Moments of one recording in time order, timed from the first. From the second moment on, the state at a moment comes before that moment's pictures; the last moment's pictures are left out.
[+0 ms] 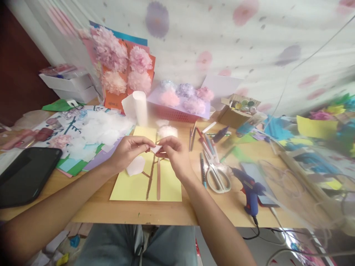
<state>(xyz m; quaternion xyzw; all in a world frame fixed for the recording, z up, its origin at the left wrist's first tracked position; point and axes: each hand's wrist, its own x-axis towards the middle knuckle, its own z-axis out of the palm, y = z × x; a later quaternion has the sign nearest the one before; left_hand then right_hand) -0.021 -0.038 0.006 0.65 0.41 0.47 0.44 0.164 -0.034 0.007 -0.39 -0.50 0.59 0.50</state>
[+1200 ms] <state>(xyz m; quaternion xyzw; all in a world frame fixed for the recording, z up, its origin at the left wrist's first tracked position) -0.008 -0.041 0.008 0.45 0.42 0.52 0.59 0.147 -0.050 -0.009 -0.38 -0.75 0.07 0.53</state>
